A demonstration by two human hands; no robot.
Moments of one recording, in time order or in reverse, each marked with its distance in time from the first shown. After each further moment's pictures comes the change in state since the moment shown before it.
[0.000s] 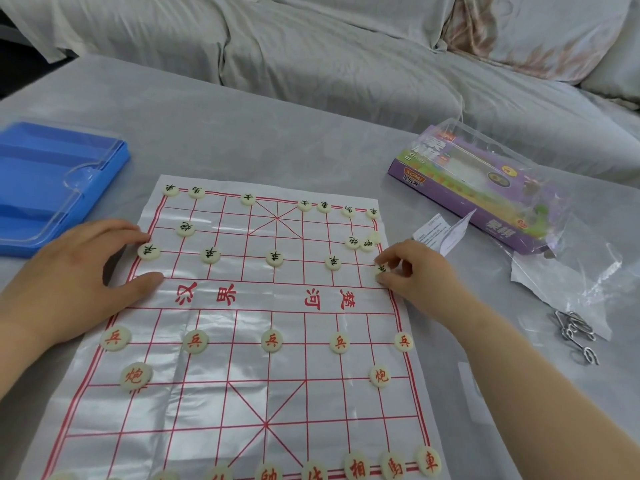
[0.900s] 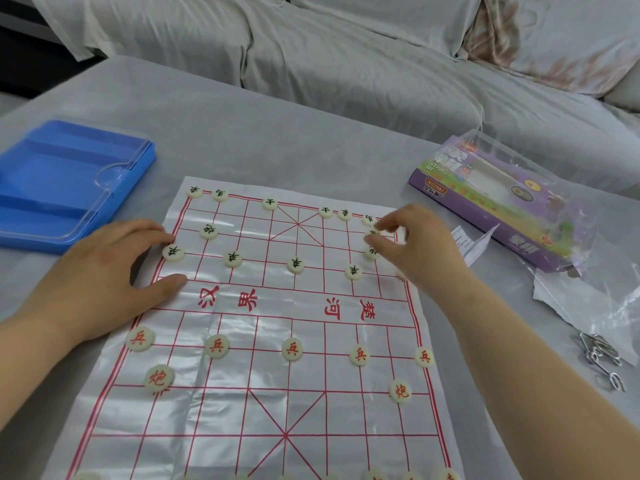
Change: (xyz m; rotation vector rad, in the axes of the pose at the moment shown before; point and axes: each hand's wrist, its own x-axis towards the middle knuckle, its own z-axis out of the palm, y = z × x) left_hand -0.012 0.029 -0.023 0.012 0.000 -0.007; right_hand 0.027 -0.042 -0.005 -0.042 0.252 -0.164
